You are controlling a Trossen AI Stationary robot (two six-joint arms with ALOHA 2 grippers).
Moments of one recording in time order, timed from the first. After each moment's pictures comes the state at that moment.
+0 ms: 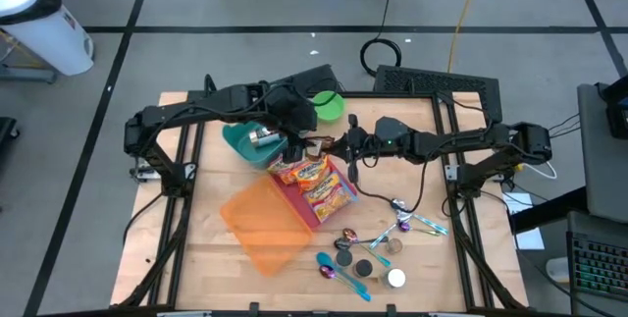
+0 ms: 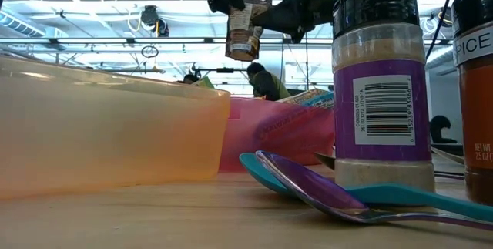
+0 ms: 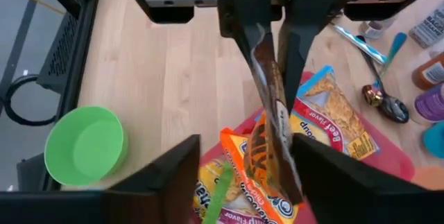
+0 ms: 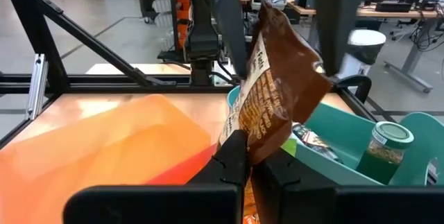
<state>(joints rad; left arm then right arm) 0.22 1.66 1.69 -0.87 0.14 0.24 -0.16 1.41 0.79 0.48 -0.13 -0.03</state>
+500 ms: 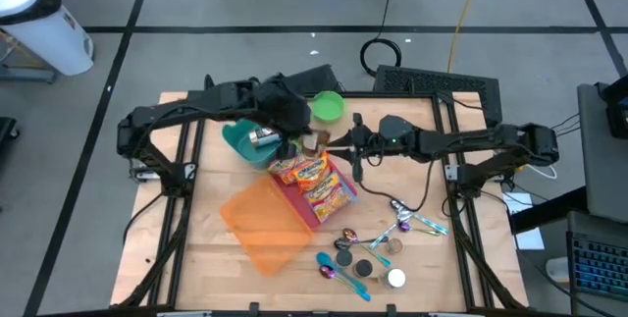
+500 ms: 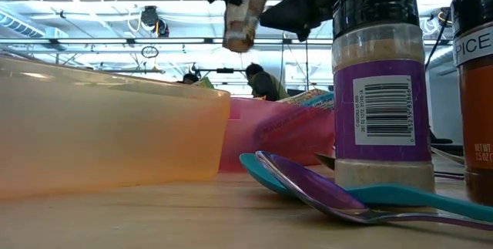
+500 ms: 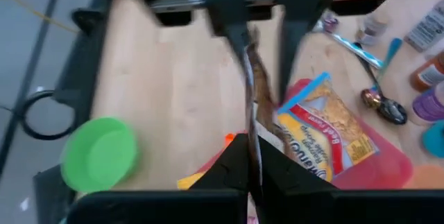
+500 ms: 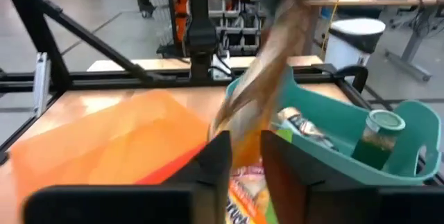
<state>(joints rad) 0.23 1.60 1.69 -0.86 0.12 0.27 -0.16 1.35 0.79 0.38 -0.13 -0.01</state>
